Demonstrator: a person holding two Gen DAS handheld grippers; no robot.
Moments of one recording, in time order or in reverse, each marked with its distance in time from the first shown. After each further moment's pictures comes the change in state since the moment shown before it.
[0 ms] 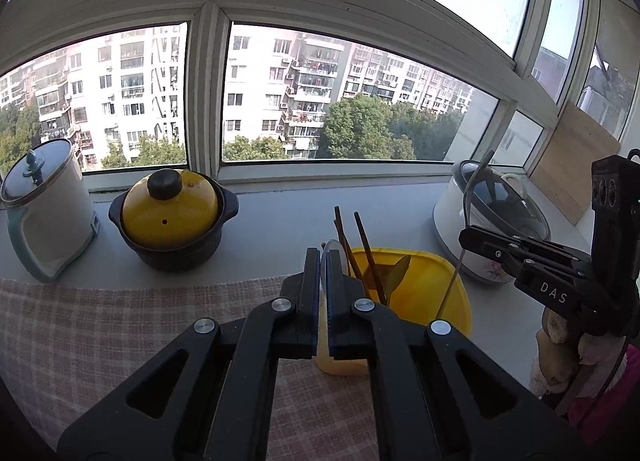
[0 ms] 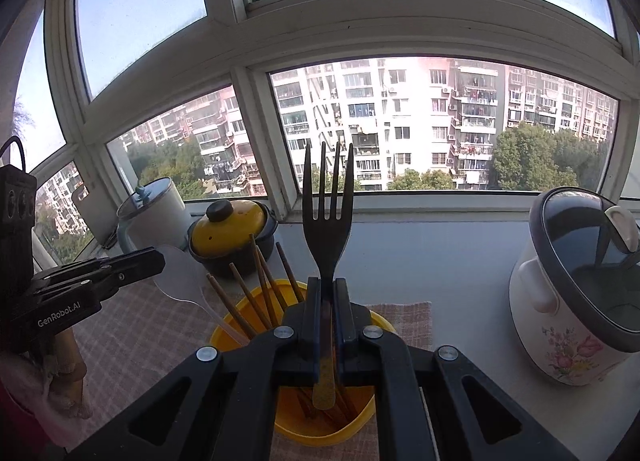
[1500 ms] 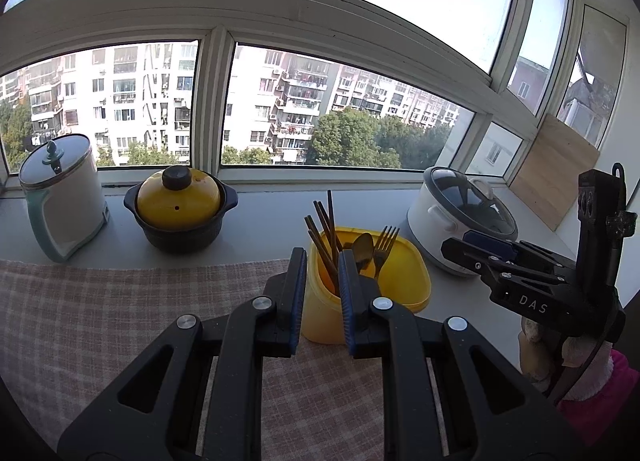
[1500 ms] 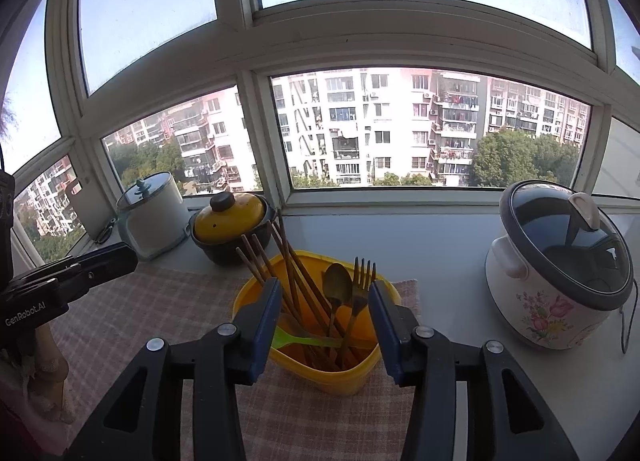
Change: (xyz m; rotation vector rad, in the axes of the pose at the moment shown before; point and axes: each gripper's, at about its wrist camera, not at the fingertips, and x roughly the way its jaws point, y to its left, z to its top) left arm -0.074 -0.003 -0.025 -0.012 -0.057 -0.049; right arm -0.050 0.034 -0.026 -0.008 -0.019 -0.090
